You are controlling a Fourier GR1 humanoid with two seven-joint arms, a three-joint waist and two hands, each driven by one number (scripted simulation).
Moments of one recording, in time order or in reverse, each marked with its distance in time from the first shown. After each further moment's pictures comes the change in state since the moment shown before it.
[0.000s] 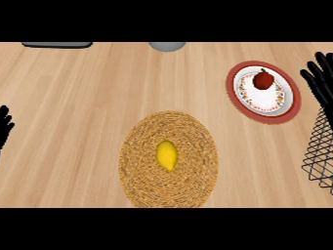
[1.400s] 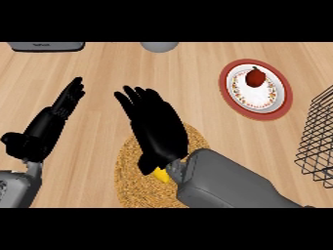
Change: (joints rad) left arm -0.173 -0.138 -0.216 -0.204 -0.065 -0.119 -0.078; right arm -0.605 0.452 0.762 0.258 1.092 -0.106 0.726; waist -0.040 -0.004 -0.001
